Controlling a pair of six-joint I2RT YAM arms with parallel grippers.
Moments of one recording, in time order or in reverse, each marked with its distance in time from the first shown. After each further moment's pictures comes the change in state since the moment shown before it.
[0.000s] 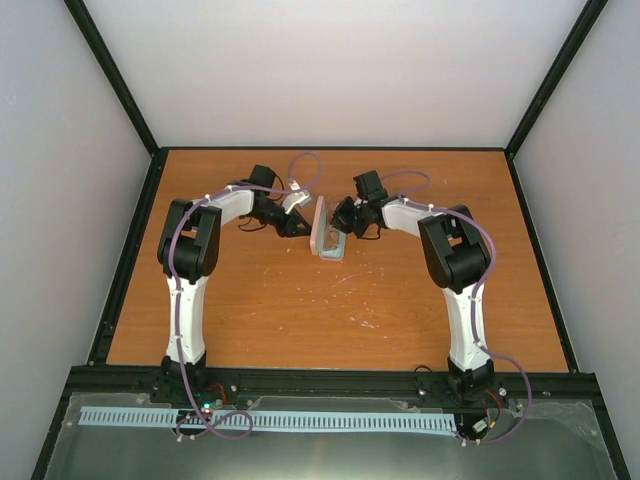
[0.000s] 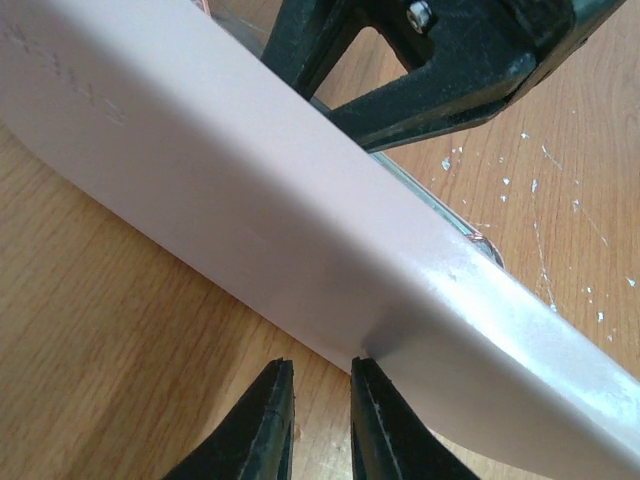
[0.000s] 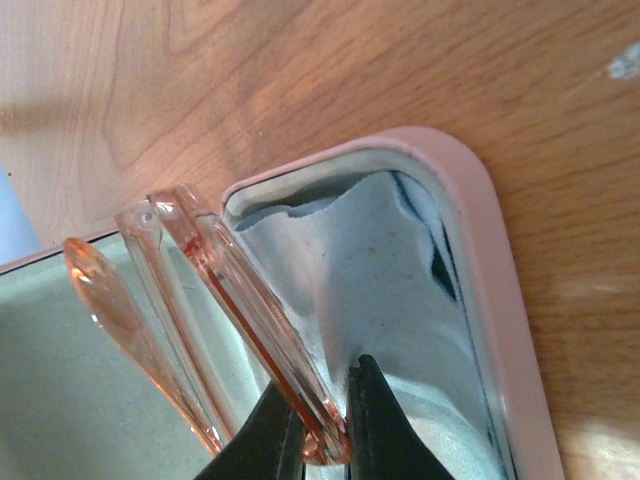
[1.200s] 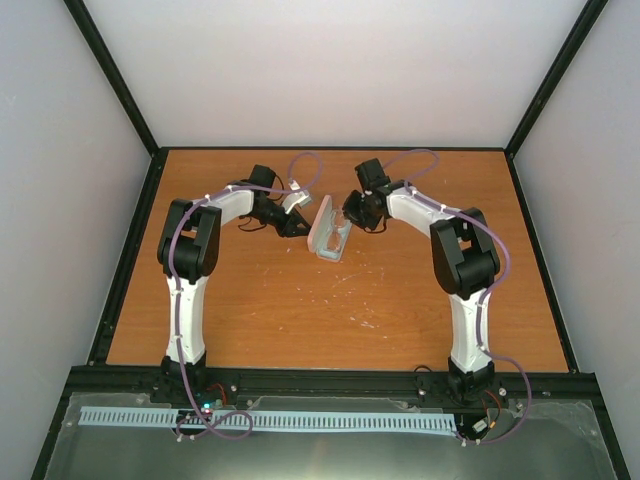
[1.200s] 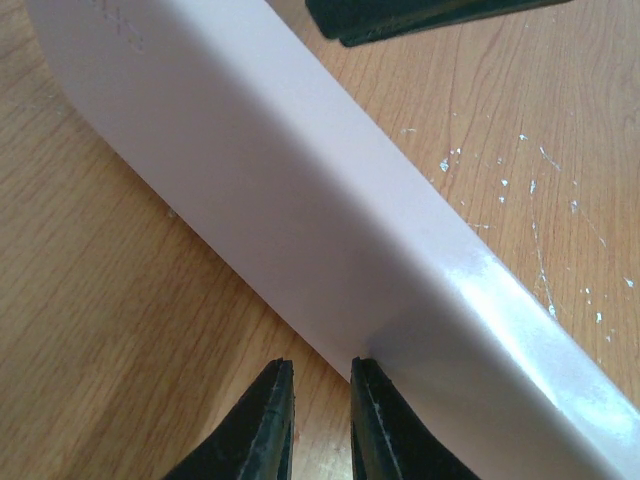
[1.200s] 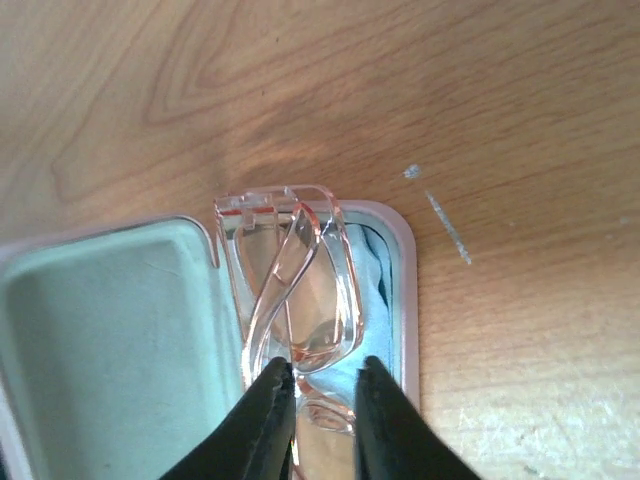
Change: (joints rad) left arm 0.000 0.000 -0.002 0.001 0.003 0.000; right arm 0.000 -0.076 0.094 -0.299 0.245 -0.190
